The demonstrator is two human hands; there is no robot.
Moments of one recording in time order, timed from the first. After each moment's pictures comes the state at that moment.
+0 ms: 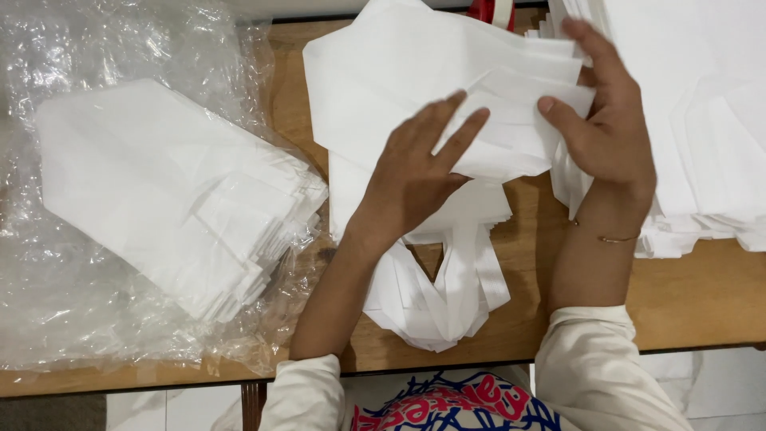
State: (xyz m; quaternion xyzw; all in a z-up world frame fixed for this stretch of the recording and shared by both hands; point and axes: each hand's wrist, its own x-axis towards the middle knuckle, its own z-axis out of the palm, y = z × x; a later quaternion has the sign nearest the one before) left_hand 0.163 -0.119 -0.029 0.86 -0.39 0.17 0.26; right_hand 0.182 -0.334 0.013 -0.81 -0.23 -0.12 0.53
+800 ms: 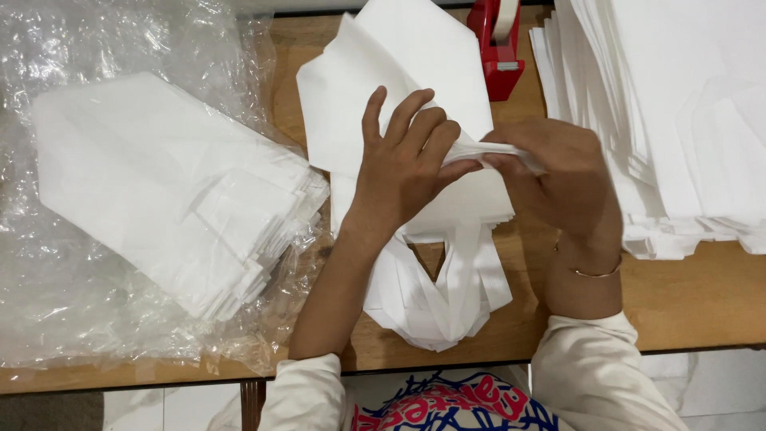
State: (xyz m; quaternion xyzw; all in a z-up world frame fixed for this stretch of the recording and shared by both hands) left_hand 0.166 -0.114 -0.017 0.85 -0.30 0.40 0.17; right_hand 0.150 -0.291 0.024 -0.84 -0.41 -0.24 0.28
